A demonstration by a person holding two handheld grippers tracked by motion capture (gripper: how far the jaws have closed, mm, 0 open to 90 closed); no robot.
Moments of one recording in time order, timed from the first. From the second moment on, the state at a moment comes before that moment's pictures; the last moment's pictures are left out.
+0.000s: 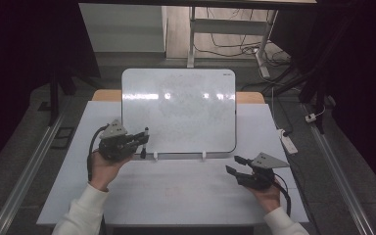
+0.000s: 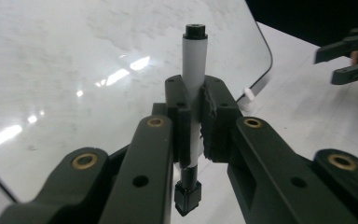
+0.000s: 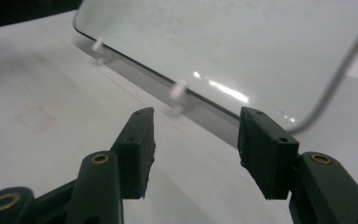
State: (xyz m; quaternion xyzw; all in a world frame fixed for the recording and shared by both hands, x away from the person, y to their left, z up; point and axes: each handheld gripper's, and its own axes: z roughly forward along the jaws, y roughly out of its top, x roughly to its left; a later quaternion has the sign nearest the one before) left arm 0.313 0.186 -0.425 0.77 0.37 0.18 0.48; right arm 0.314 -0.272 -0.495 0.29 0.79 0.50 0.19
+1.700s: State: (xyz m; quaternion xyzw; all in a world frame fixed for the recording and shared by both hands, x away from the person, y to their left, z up) left arm 0.405 0.190 -0.443 0.80 0.45 0.22 0.33; right arm 0.309 -0.298 -0.502 0.31 0.79 0.47 0.22
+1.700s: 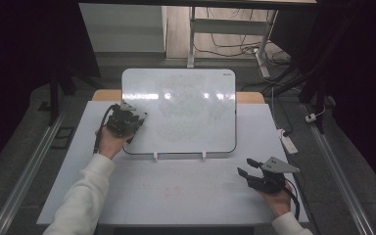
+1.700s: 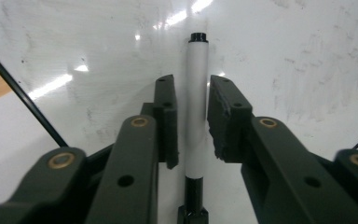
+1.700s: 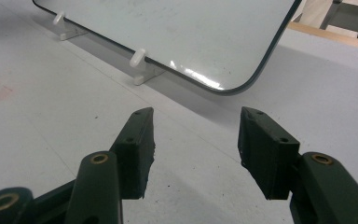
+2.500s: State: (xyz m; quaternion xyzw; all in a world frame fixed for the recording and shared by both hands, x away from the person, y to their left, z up) left arm 0.281 0.231 -0.453 0.77 0.40 0.18 0.47; right arm 0.315 -0.299 -0.501 0.30 0.81 0.46 0.22
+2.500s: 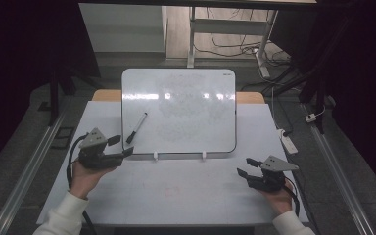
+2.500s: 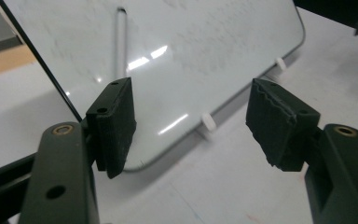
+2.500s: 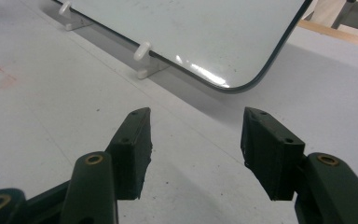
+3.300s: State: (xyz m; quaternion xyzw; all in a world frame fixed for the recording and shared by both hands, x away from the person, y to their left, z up) left arm 0.248 0.242 -0.509 0.79 0.41 0.14 0.44; right arm 0.322 -0.312 -0.508 0.30 0.82 0.43 0.22
